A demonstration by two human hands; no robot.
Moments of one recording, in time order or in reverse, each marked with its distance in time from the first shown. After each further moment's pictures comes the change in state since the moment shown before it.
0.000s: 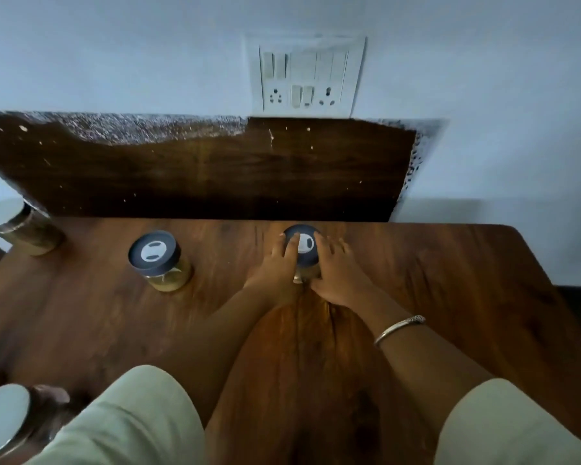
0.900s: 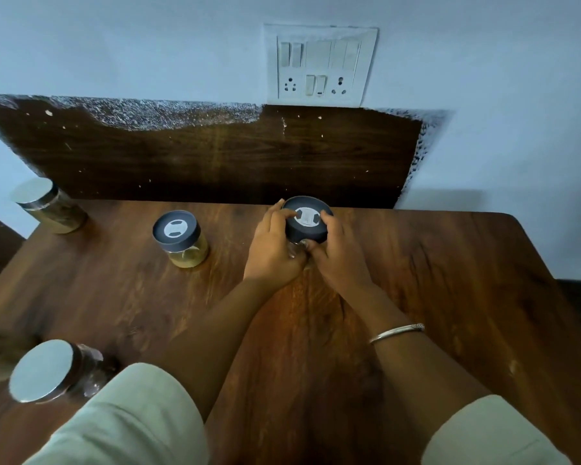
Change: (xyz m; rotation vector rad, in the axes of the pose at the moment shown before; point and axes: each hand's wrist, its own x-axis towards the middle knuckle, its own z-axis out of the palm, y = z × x) left_hand -0.056 0.005 -0.029 -0.247 0.510 0.135; right_hand -0.043 -0.049 -0.005 0.399 0.387 -0.039
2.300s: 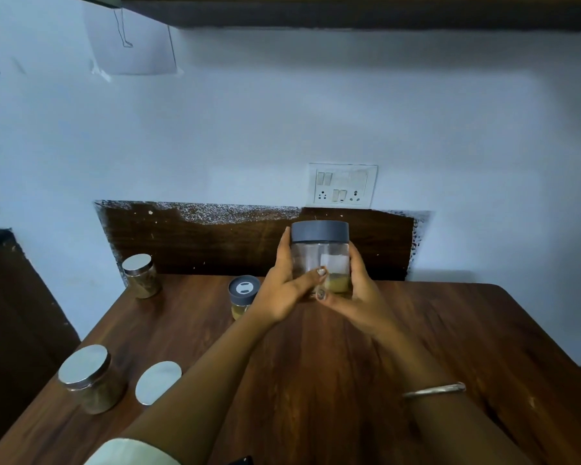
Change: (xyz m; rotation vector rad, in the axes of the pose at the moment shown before) left_hand -0.078 0.045 -0.175 -0.687 -0.147 0.067; right_hand -0.094 -0.159 -0.032 0.573 -0.071 -0.181
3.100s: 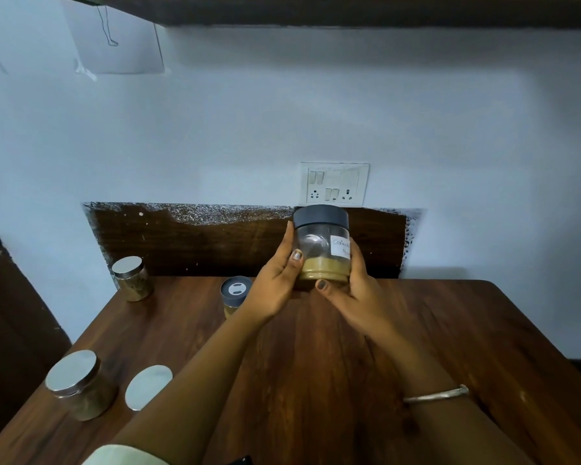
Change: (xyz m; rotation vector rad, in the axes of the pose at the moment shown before) left_hand 0.005 0.006 0.005 -0.027 0.004 0.002; right_hand 0.000 0.002 -0.012 -0.329 0.129 -0.013
